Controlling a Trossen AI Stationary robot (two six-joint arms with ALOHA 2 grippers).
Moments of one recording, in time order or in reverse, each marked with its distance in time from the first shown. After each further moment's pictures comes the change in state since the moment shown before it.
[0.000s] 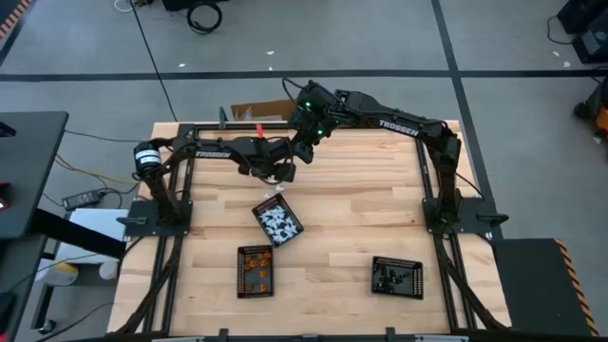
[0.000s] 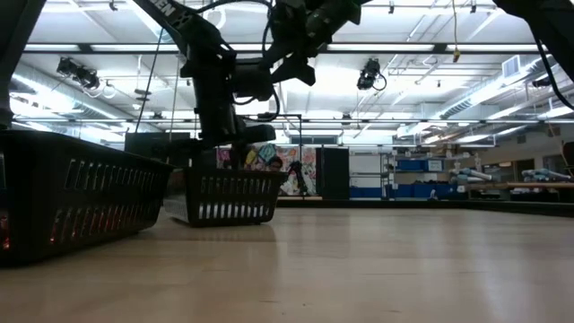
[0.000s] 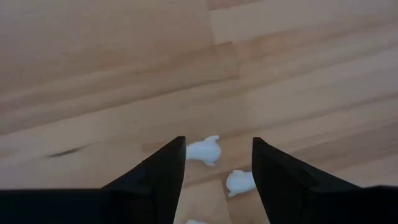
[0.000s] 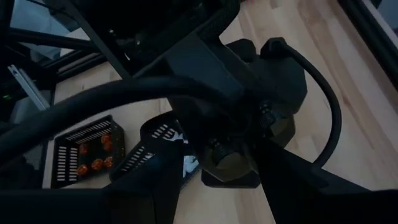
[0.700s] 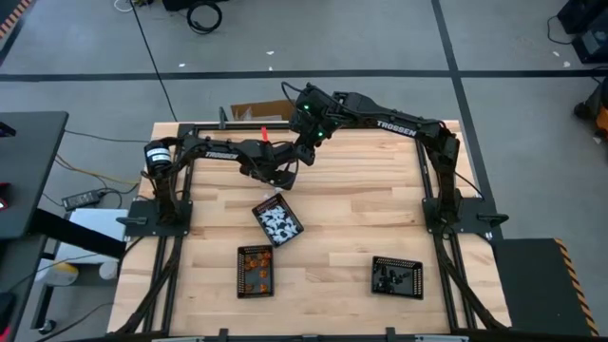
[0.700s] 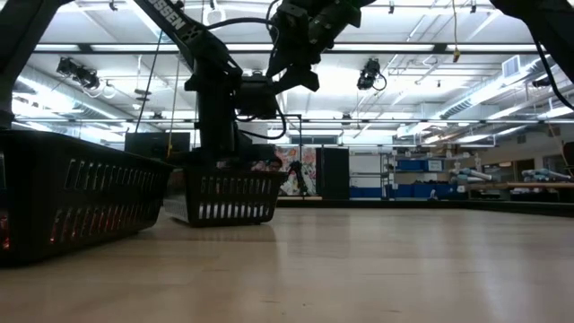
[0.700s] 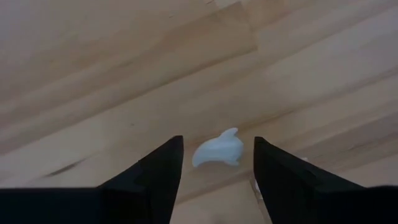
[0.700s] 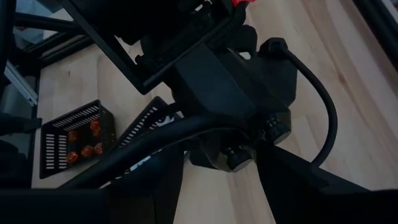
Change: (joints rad) left arm -0.001 0.092 0.004 -0.016 0.020 0.156; right arm 0.000 0.006 -0.004 -0.041 0.017 -0.009
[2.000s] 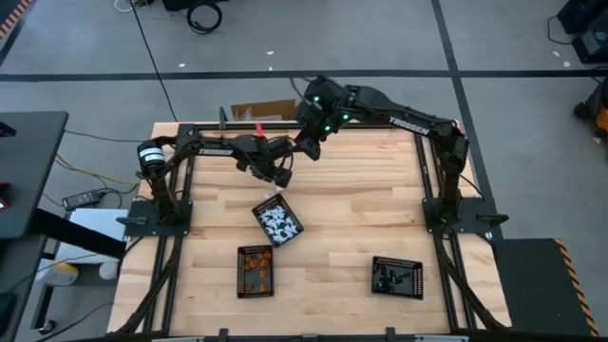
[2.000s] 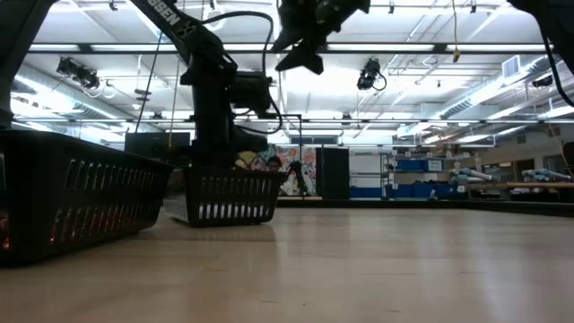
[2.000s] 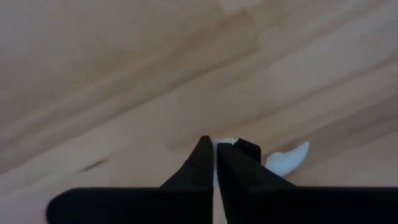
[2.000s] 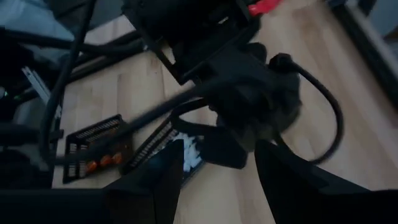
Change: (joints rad) left arm 0.033 -0.059 -0.005 -0.040 0.040 0.090; right arm -0.025 -0.071 0.006 -0.004 -0.008 -0.003
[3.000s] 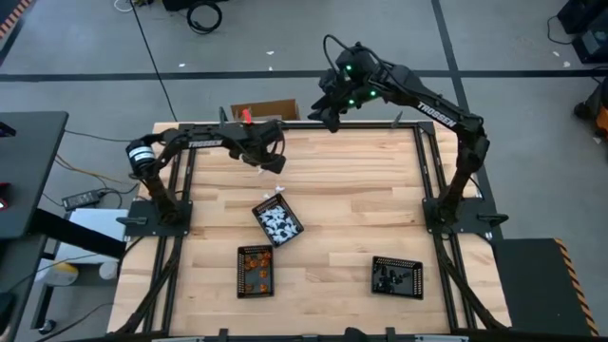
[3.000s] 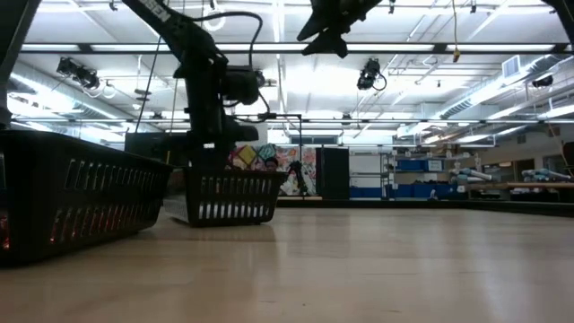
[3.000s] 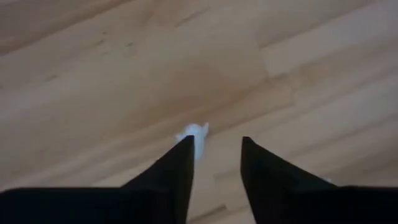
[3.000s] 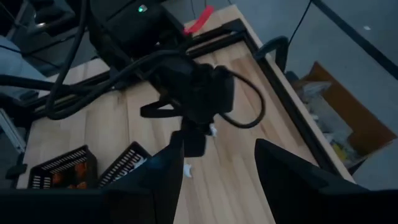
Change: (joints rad) left arm 0.106 -0.074 0.001 -0.017 -0.044 0.059; right arm -0.146 -0.141 -0.016 0.017 0.031 -0.070
